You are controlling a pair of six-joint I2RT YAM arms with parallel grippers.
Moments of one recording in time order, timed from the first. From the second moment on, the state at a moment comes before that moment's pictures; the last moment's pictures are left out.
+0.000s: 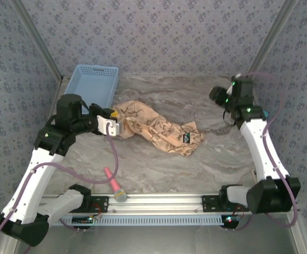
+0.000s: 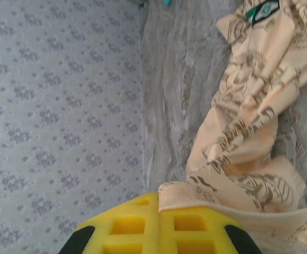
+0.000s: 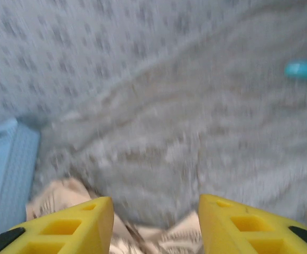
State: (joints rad) left arm -0.40 0.95 1.20 -0.76 0.42 1.37; right arm 0.09 1.22 1.15 -0.56 -0.11 0.54
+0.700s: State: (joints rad) left arm -0.47 0.94 1.10 -0.80 0.40 1.36; right arm 0.61 1.47 0.71 -0.47 0.03 0.51
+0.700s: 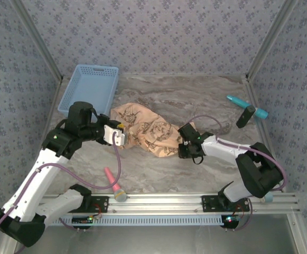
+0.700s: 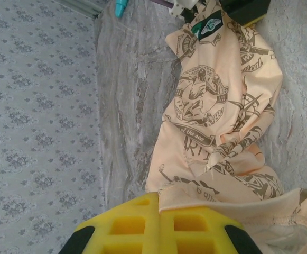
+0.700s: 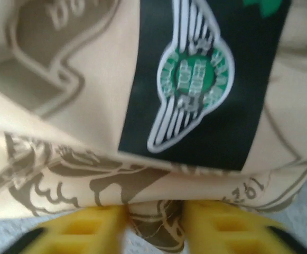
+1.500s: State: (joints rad) left arm -0.19 1.22 1.57 -0.90 0.64 1.36; right arm 0.09 1.11 1.38 -0.80 -0.03 0.42
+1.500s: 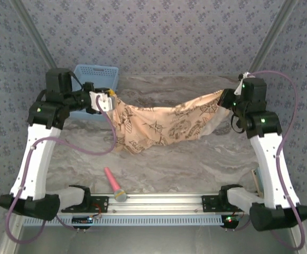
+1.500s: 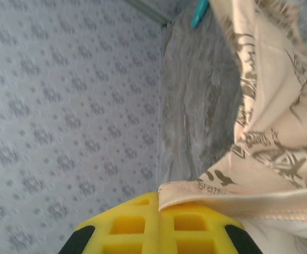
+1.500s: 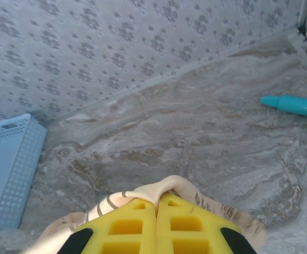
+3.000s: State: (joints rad) left arm -0.15 1.17 1.05 -0.89 0.63 1.37; right arm 0.14 1.76 1.16 -0.73 -0.30 0.27
